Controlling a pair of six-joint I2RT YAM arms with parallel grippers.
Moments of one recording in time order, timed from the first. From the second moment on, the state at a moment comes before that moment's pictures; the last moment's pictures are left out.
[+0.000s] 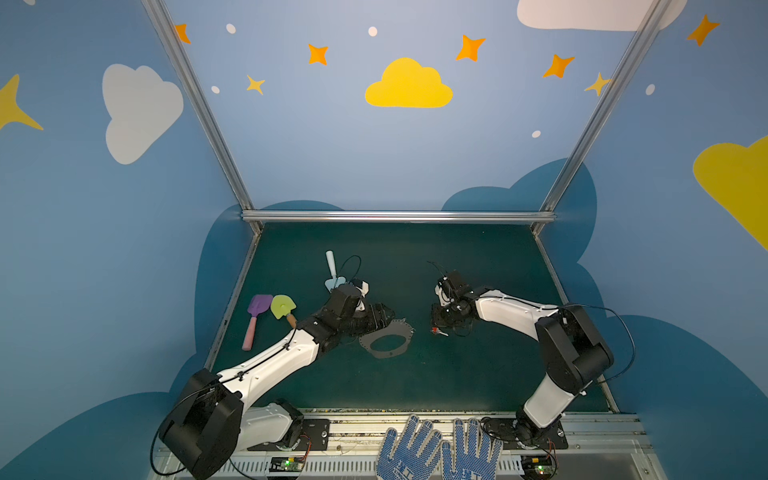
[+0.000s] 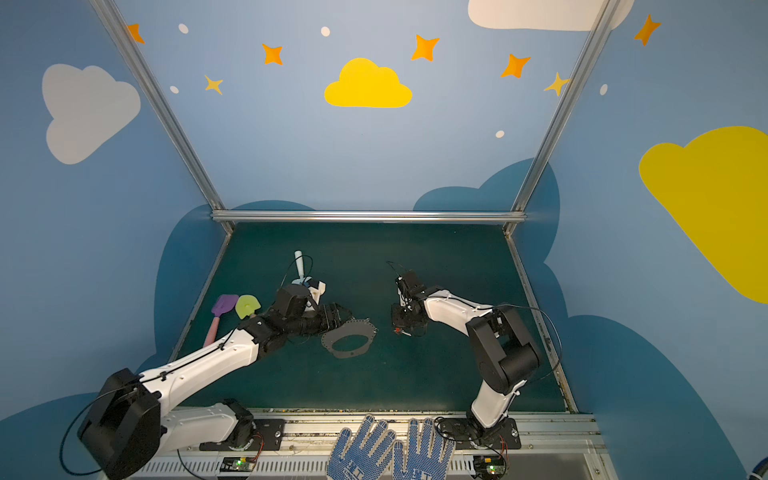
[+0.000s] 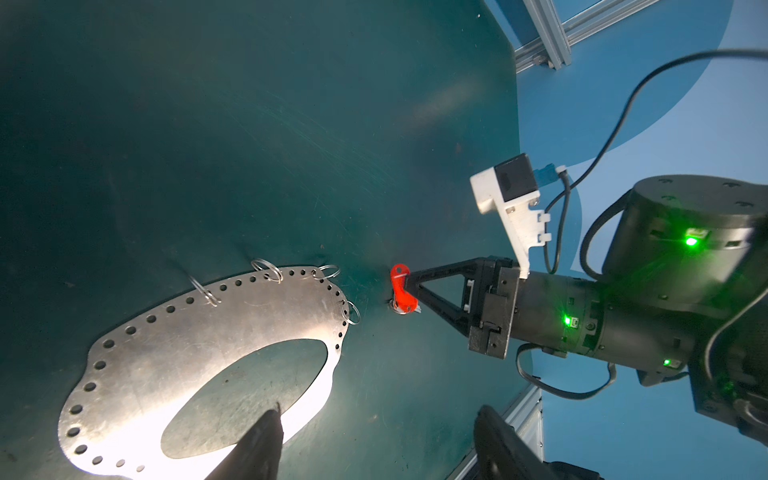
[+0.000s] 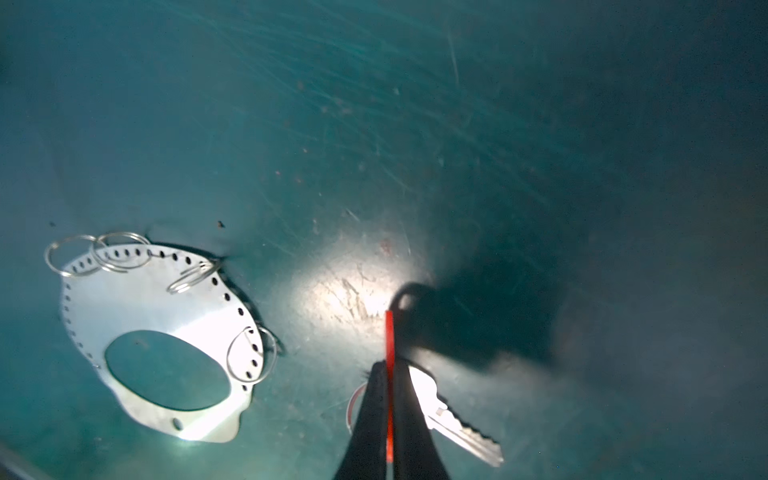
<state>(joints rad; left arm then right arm) -0.58 1.23 0.69 -0.12 0.31 -0.88 0.58 1.71 1.01 -0.49 -0.16 0.50</state>
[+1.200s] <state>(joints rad) -0.64 1.10 0.88 -0.04 0.29 -0.63 0.58 1.16 1.32 -0.63 -0.29 0.42</state>
